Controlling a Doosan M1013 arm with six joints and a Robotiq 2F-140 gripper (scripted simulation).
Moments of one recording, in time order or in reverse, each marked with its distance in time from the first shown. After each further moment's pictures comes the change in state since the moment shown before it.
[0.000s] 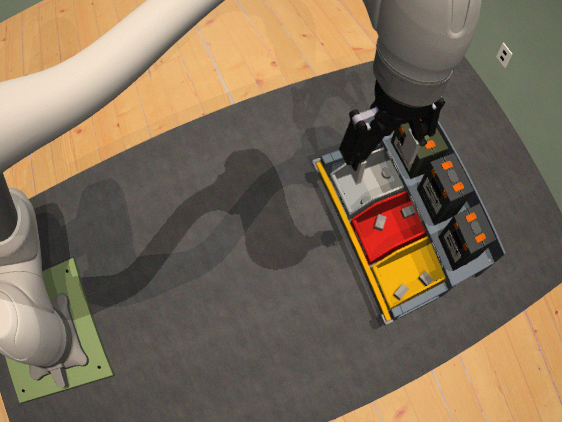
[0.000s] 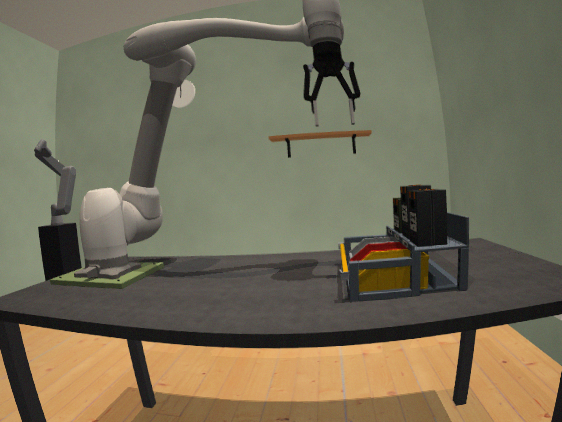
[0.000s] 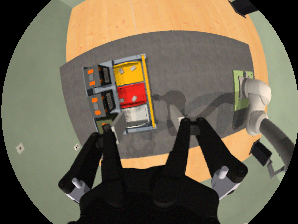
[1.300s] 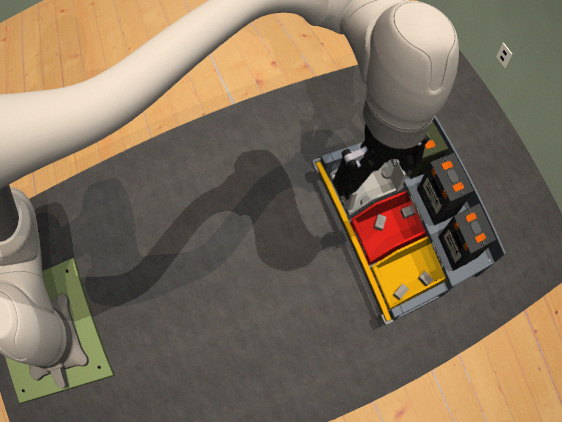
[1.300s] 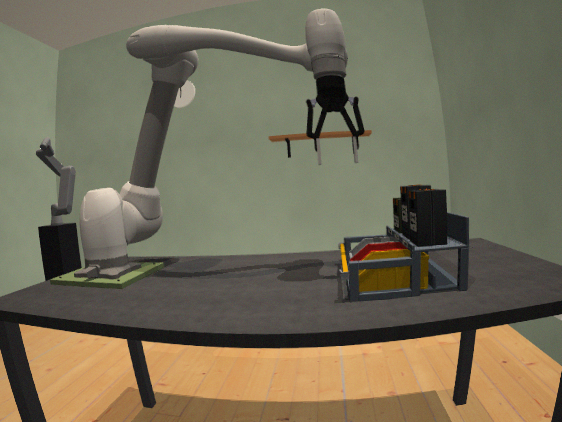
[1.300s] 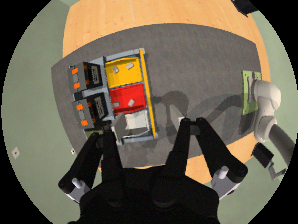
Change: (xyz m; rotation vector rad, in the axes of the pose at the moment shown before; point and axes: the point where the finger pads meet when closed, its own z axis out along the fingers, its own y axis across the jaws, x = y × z) arm 0.000 0.001 0.100 0.001 -0.001 0.000
